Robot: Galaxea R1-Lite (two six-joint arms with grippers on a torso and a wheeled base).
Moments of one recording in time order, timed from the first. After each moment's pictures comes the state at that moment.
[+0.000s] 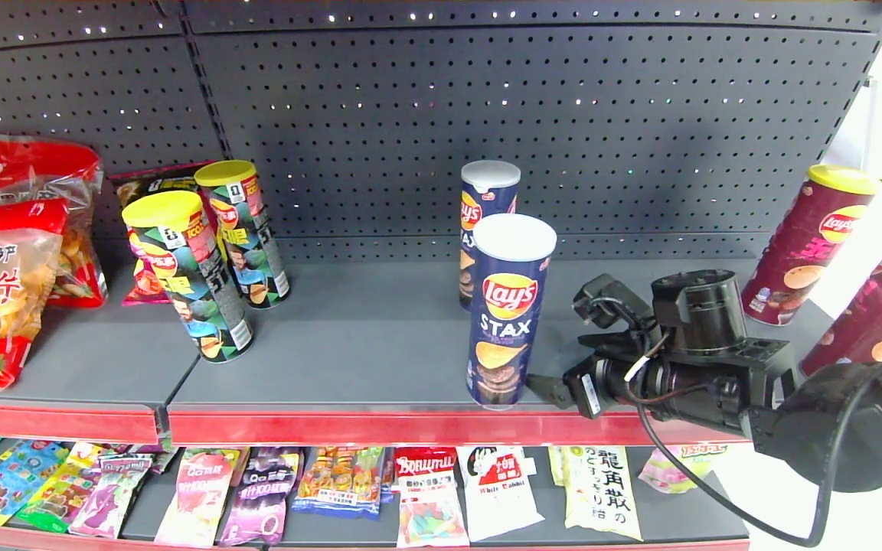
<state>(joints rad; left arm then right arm) 0.00 0.00 -0.03 0.02 -0.09 0.09 0.51 1.82 -0.71 -0.59 0.01 -0.14</state>
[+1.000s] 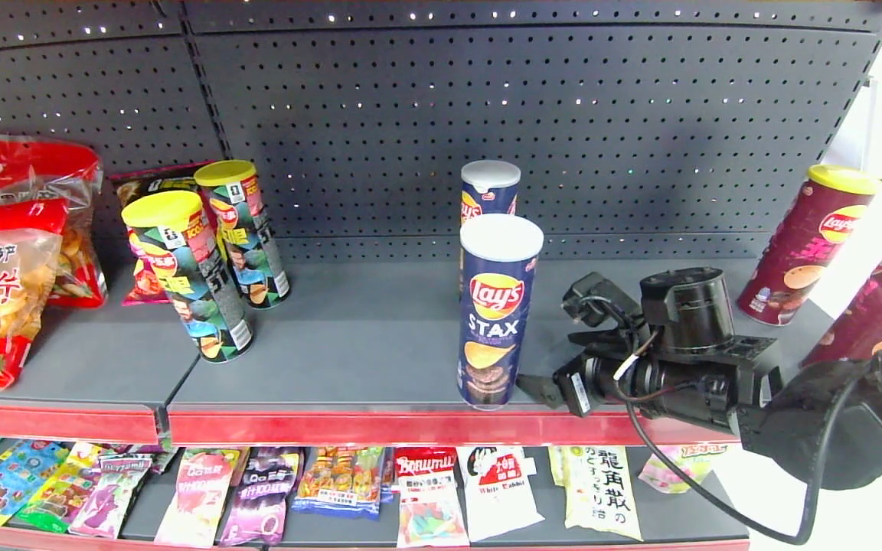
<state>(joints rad) 0.00 0.00 -0.03 0.02 -0.09 0.09 0.54 1.84 -0.74 -0.59 0.01 -0.14</state>
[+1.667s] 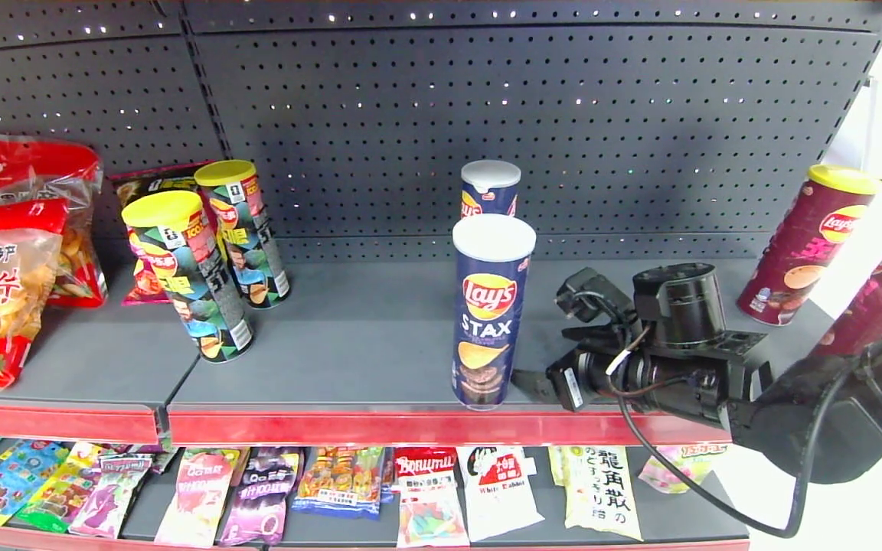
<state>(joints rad) 0.00 0.00 -0.03 0.02 -0.09 0.09 0.54 1.85 -0.76 -0.59 0.01 -0.14</state>
